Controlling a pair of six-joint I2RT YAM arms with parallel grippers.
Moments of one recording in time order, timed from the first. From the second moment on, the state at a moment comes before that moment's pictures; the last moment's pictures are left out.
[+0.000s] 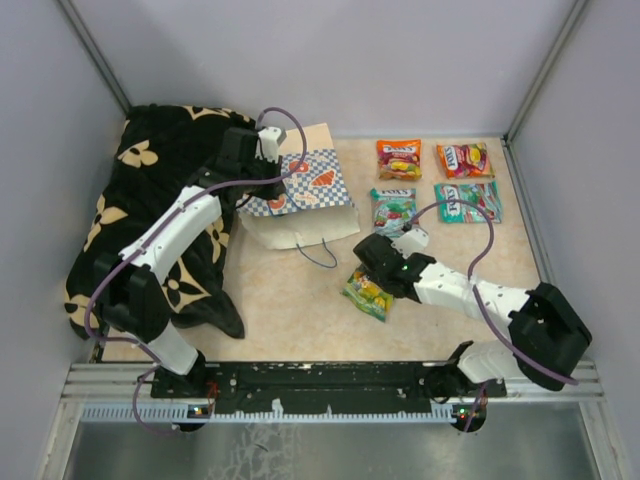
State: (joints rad) left arm -0.41 1.63 1.46 -0.46 0.12 -0.07; right arm 0.82 1.29 0.76 -0.45 0.55 1.28
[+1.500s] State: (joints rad) left arm -0.41 1.63 1.44 -0.46 0.15 -0.08; right arm 0.88 1.53 0.86 -0.56 0.61 1.29
